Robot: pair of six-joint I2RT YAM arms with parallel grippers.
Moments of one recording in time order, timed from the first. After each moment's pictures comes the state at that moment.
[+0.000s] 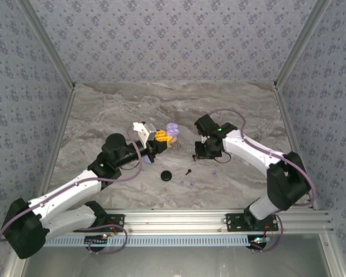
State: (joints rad) left arm -0.76 0.99 0.60 0.38 0.34 -0.14; right arm 0.61 1.55 1.09 -0.85 -0.06 0.51
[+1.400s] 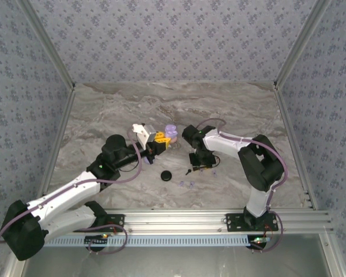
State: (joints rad) left arm -0.76 0.97 0.59 0.34 0.31 -0.12; right arm 0.68 1.80 1.14 -0.94 -0.02 0.51
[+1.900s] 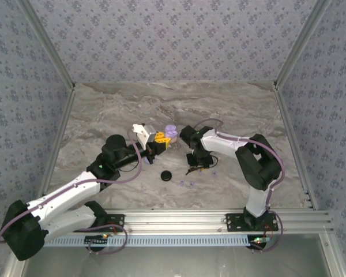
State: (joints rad) left arm -0.76 0.97 0.59 0.33 0.31 -0.11; right arm 0.70 1.83 1.16 -0.92 -0.04 0.51
